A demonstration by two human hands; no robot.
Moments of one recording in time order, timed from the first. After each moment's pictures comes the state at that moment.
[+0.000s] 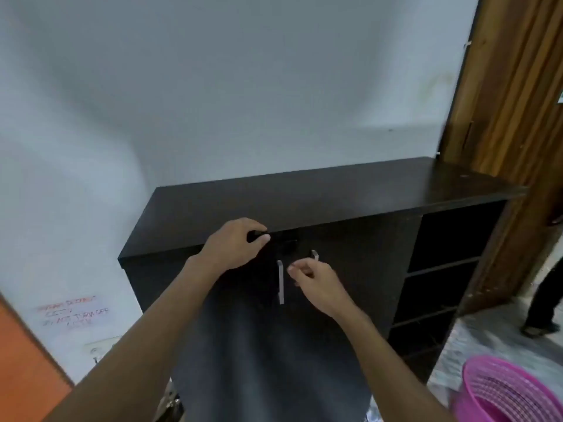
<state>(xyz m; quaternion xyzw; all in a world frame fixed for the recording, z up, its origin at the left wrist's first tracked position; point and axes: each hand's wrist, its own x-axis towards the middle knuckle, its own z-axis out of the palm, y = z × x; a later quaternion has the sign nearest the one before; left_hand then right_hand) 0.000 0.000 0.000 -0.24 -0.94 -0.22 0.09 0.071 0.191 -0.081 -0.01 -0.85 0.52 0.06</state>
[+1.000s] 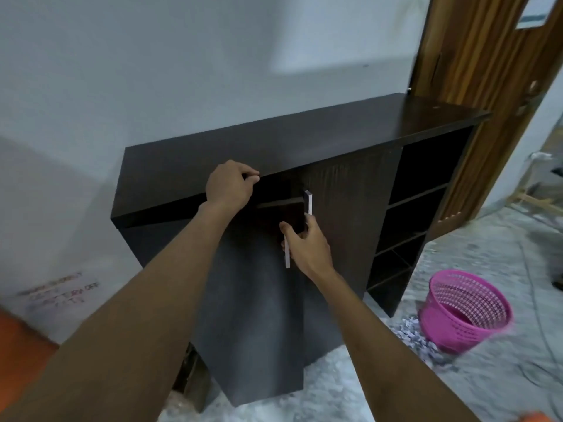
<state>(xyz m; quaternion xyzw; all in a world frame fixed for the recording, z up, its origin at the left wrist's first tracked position) -0.001 0.003 -0.001 -0.20 -0.92 -0.29 0.15 0.099 0.133 -0.121 -0.18 -0.78 0.58 0.16</state>
